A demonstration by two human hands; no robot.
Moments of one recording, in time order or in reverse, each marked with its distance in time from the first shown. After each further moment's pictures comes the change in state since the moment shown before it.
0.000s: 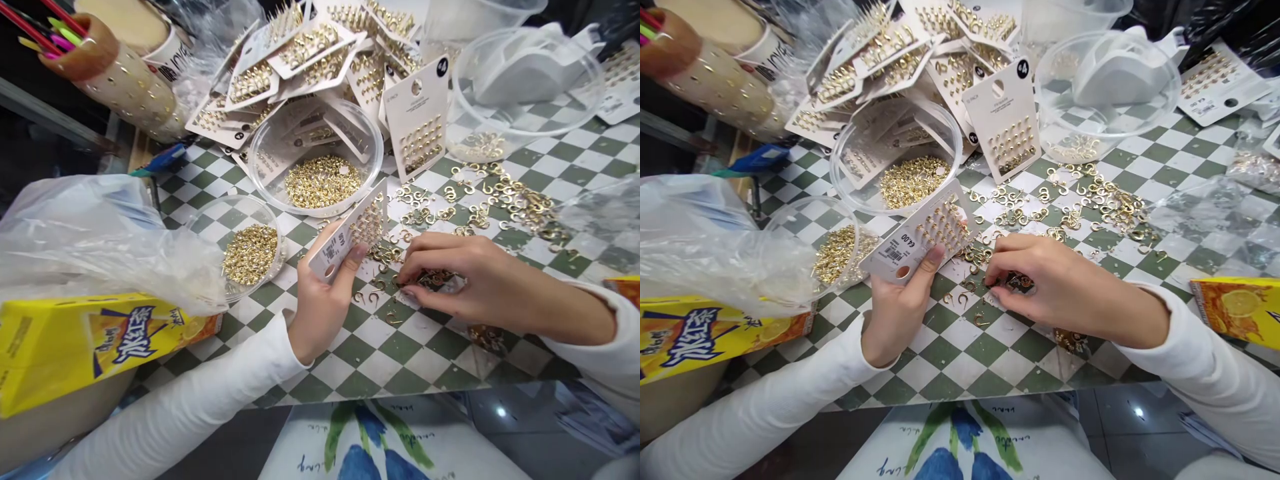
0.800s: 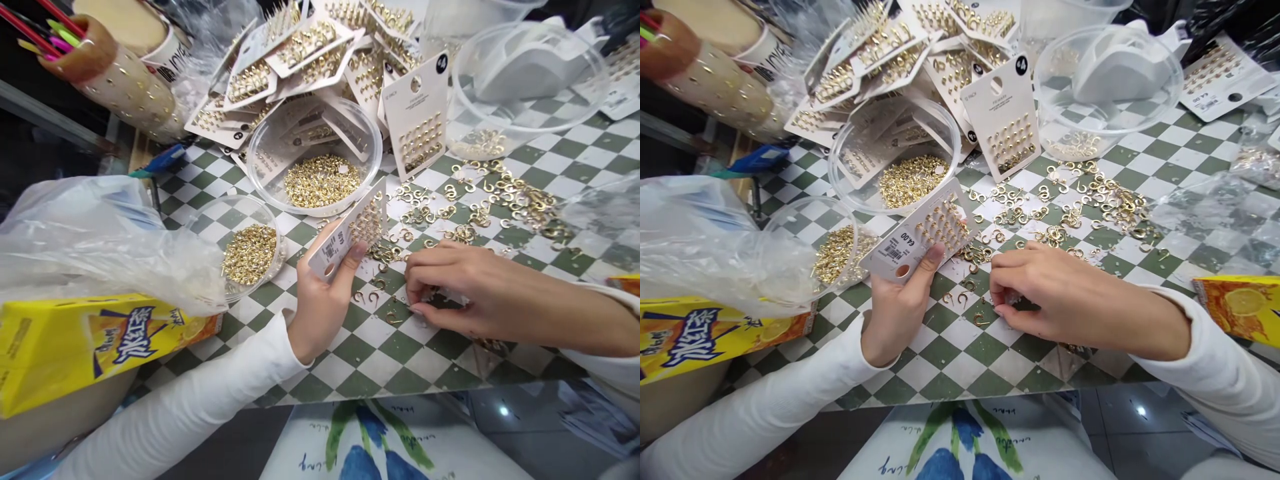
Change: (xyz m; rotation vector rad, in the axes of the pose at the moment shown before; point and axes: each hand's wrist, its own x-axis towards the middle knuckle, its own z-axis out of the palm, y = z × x) left_hand 0.001 0.002 0.002 -0.022 0.038 -0.044; right_hand -0.006 -0.003 -0.002 -0.001 -0.183 0.011
